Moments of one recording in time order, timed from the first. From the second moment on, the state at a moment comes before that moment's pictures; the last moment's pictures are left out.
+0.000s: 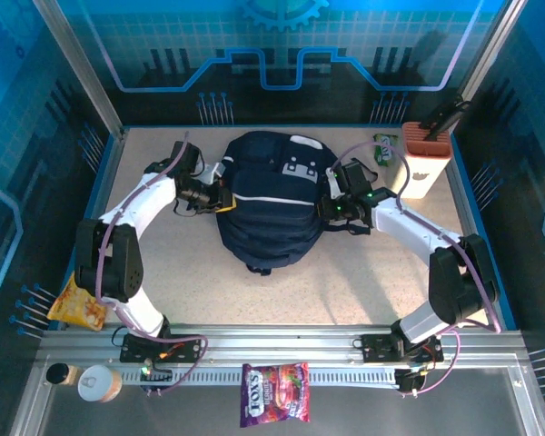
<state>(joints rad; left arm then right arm) -0.12 1.69 1.28 -0.76 0.63 -0.29 0.40 1.54 1.06 -0.48 -0.04 0.21</state>
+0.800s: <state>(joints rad) -0.02 1.12 0.68 -0.14 -0.17 -0.42 0.25 1.01 0.53 -0.05 0.41 0.20</state>
